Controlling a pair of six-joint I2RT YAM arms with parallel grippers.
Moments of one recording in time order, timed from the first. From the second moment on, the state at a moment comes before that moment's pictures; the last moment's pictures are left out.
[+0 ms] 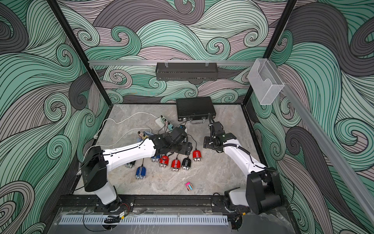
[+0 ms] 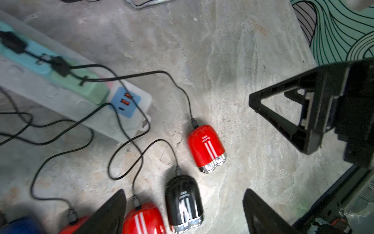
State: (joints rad) left arm -0.99 1.76 1.38 -0.53 -0.12 -0.60; right arm 0.28 1.34 0.92 -0.70 0.07 0.41
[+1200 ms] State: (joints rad) left arm -1.06 2.20 1.76 -0.68 -0.04 -0.65; right arm 0.08 1.21 0.83 -0.68 0.00 0.45
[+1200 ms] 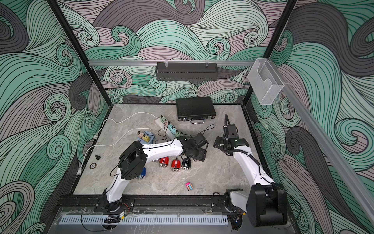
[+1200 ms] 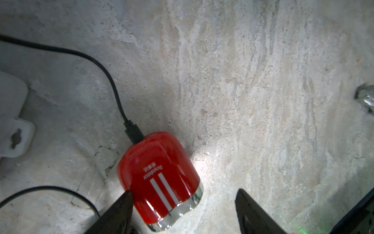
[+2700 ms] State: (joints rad) left arm -1.06 2.38 1.99 -0.94 -0.17 -0.64; right arm 0.07 1.22 0.79 -0.64 -0.03 0.47
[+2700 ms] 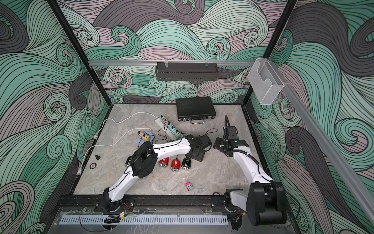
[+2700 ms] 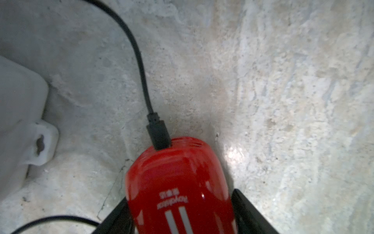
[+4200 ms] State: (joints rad) left arm -1.06 2.03 1.50 -0.42 -0.01 -0.38; right arm -0.03 1.17 0.64 -0.33 -0.54 0.55
